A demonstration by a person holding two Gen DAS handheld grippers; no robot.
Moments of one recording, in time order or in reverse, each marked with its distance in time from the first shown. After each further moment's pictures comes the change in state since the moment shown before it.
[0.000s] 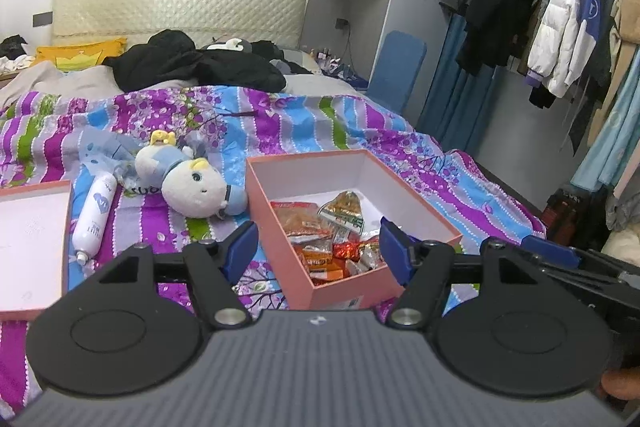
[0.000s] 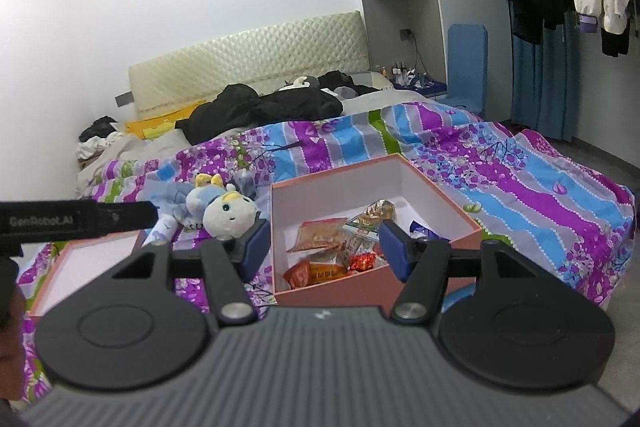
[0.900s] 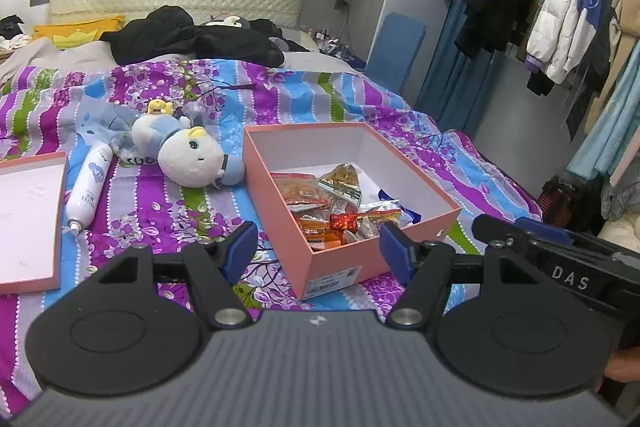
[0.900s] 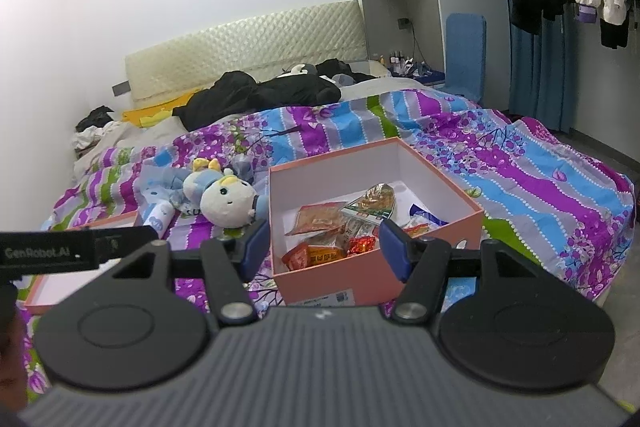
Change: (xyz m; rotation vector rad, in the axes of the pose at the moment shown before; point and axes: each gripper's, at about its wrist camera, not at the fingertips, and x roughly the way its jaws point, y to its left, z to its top) left arm 0.007 0.009 -0.026 -0.016 0.051 -0.021; right arm 0.008 0.002 -0.012 0.006 0.034 -0.006
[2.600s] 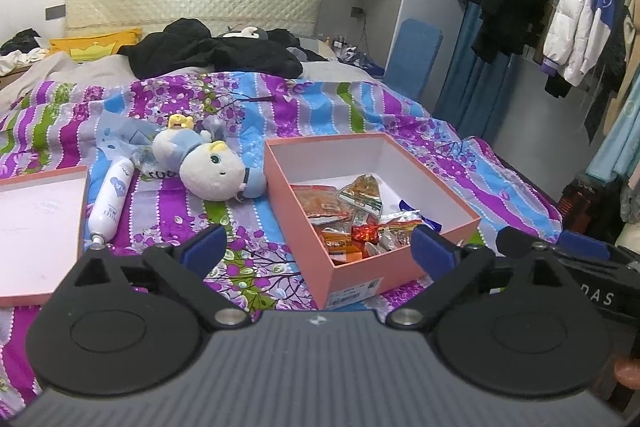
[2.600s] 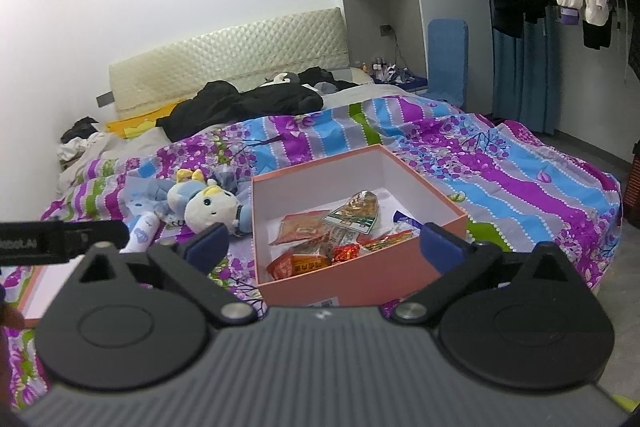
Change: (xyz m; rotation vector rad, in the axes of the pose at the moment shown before) left arm -0.007 -0.002 0.012 0.015 -0.023 0.075; right arm -0.002 -0.008 0.001 0.018 -0.031 -0.048
